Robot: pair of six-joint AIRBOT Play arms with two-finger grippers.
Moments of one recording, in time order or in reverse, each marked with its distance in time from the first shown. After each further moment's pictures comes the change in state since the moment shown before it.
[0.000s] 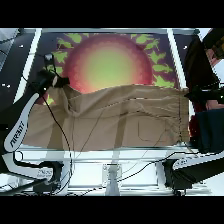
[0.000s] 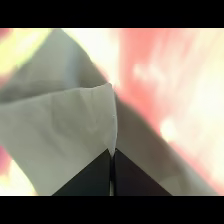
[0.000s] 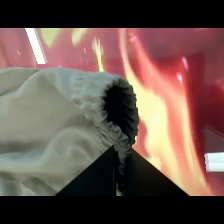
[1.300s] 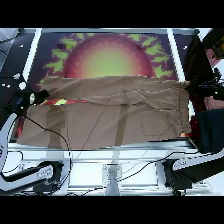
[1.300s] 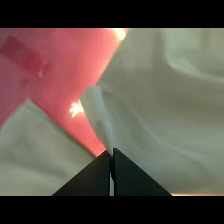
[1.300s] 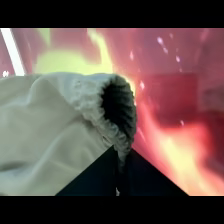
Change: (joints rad) left arm 0.275 0.280 -0.444 -0.001 0.130 -0.184; right arm 0.072 0.000 0.000 0.029 -0.258 0.046
